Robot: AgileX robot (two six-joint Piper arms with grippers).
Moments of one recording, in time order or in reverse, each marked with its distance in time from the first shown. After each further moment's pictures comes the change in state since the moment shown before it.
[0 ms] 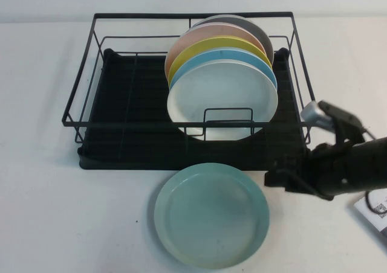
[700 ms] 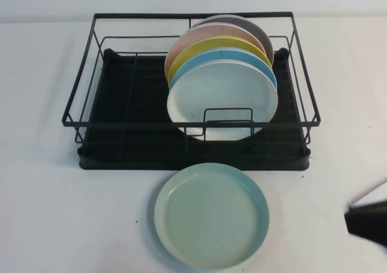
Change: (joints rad) right arm -0.052 -0.758 0.029 -0.374 0.453 0.047; left arm 0.000 0.000 0.000 0.000 0.000 0.000
